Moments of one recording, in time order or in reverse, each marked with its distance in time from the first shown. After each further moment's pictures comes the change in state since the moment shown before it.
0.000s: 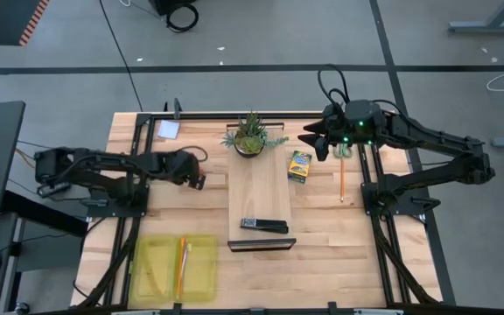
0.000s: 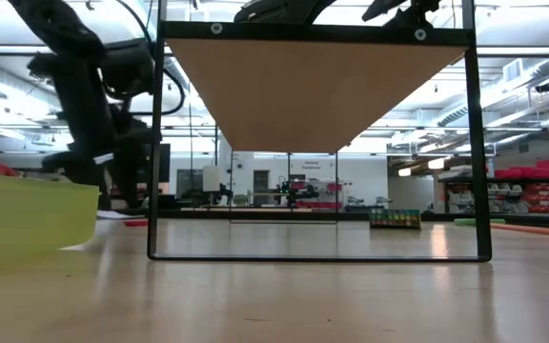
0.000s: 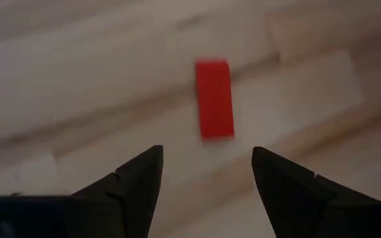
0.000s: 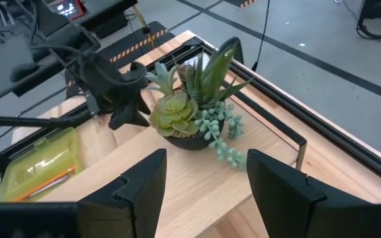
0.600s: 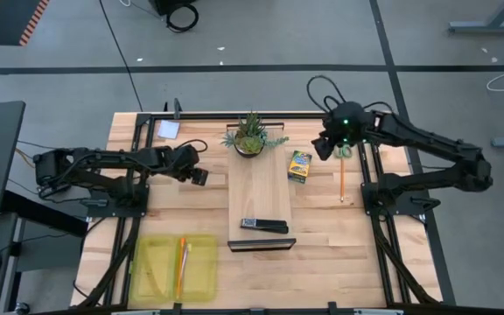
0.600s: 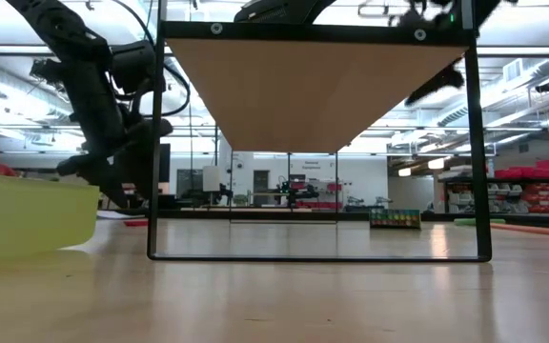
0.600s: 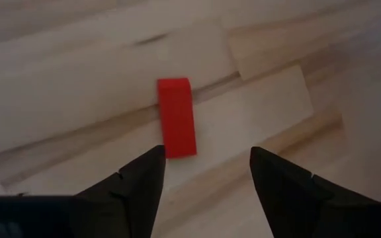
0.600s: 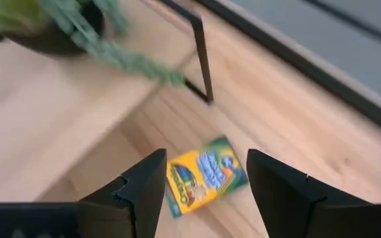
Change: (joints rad) left arm 0.078 0.000 0.000 0.088 0.156 0.057; right arm -0.205 0.005 -0.156 -0.212 -0.042 -0.038
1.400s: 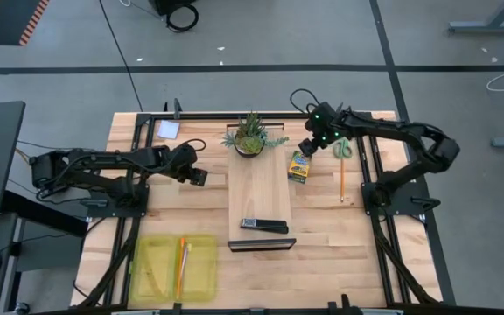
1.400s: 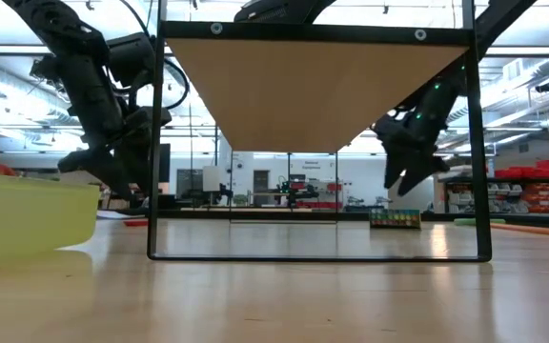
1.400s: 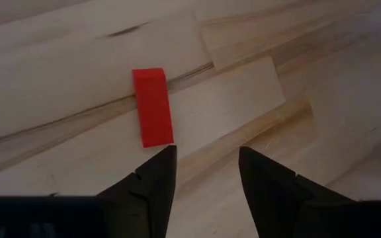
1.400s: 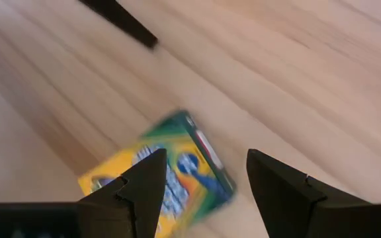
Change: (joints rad) left arm 0.000 -0.047 0.001 -0.005 0.047 0.005; right arm -0.275 0.424 -0.170 0.328 -0.247 -0.064
